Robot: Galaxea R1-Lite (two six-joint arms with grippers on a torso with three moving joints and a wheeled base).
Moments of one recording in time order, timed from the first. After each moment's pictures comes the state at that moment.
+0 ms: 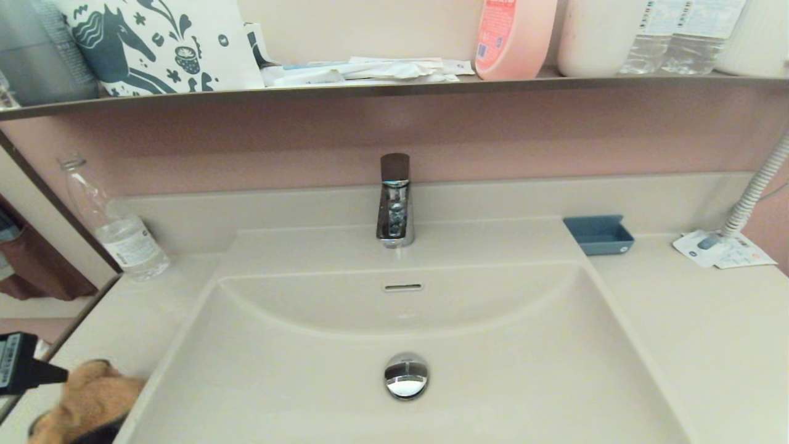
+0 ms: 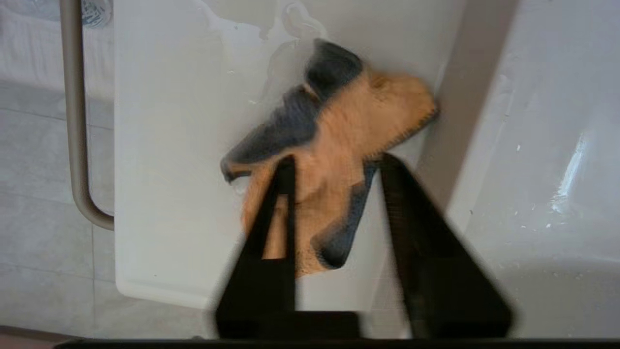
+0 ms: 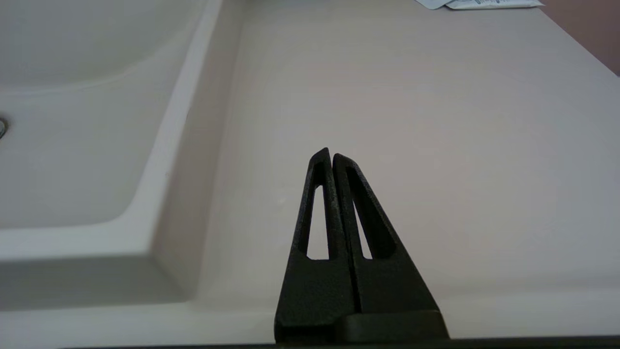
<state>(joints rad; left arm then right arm) 0.48 1.26 -1.01 0.78 -0.12 0.21 0.00 0.00 0.00 0.00 0.00 0.00</state>
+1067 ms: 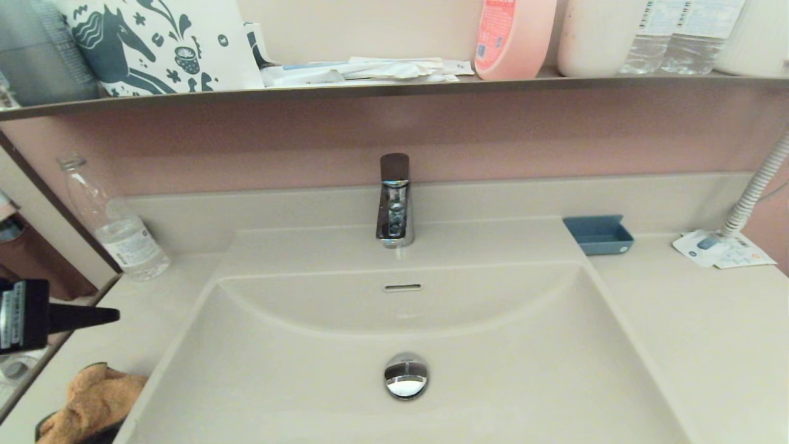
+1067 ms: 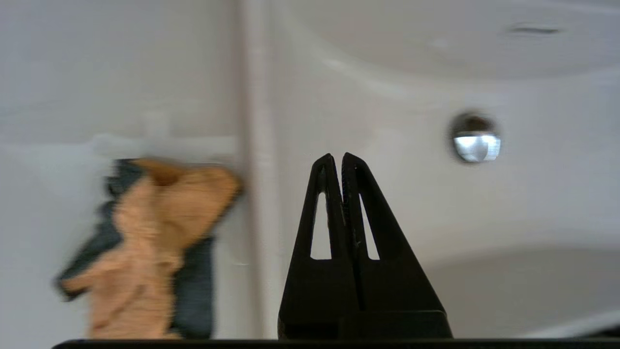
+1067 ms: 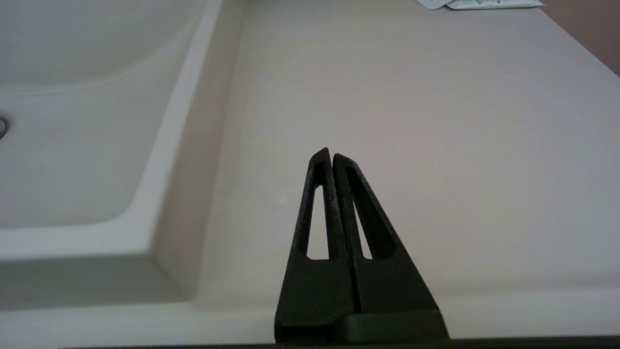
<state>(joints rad) 0.28 1.15 -1.04 0.66 -0.42 0.05 0.00 0.00 0.00 0.00 0.00 0.00</state>
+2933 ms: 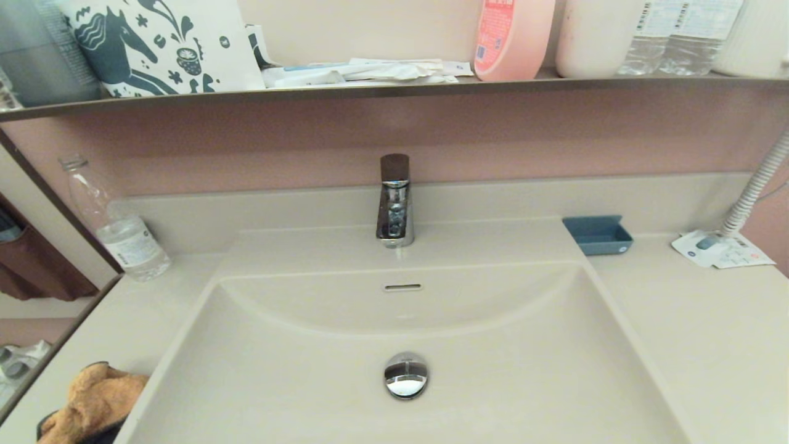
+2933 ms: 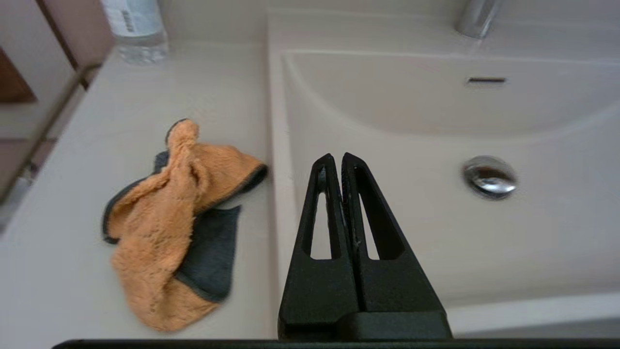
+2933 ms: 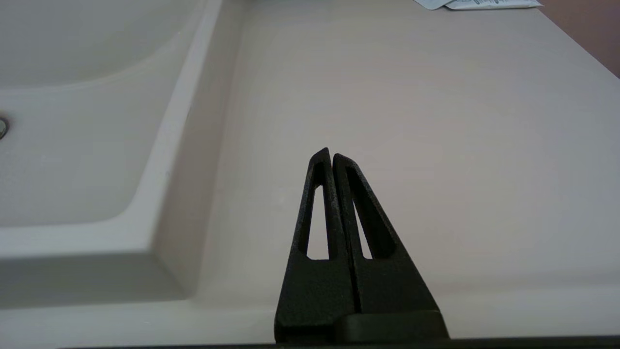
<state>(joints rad) 0.00 0.08 -0.31 0.25 -0.05 -0.07 0.00 0.00 0.00 0.00 0.00 0.00</state>
